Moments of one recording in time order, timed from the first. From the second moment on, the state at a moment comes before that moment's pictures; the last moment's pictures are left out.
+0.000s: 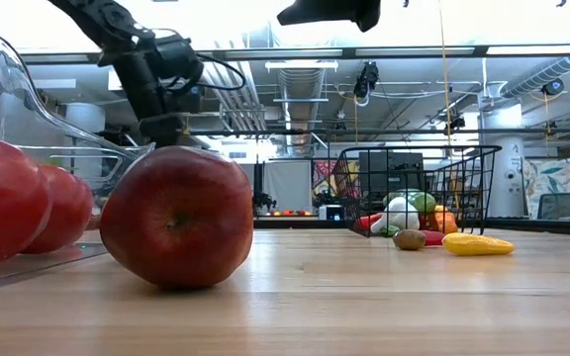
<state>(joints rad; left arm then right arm) 0.63 1.33 0.90 -0.59 -0.14 0.28 0.37 1.65 1.25 -0.10 0.58 0.24</state>
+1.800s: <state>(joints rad) -0.38 1.09 0.92 -0.64 -0.45 -0.31 0.39 1.65 1.25 -0.29 0.41 0.40</state>
